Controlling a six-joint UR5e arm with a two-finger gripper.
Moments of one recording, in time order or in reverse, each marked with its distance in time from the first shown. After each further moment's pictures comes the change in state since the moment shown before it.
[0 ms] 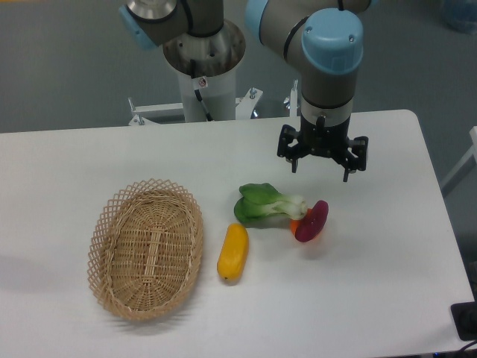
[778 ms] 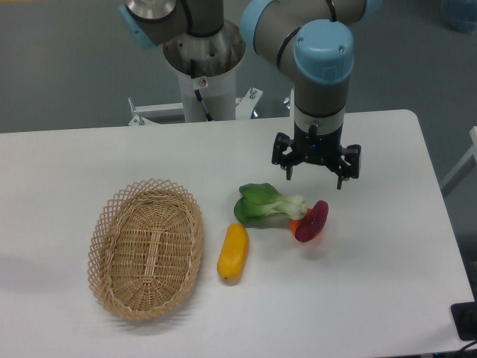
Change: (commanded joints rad) arm -0.040 -0.024 -0.083 0.164 -0.014 -0.124
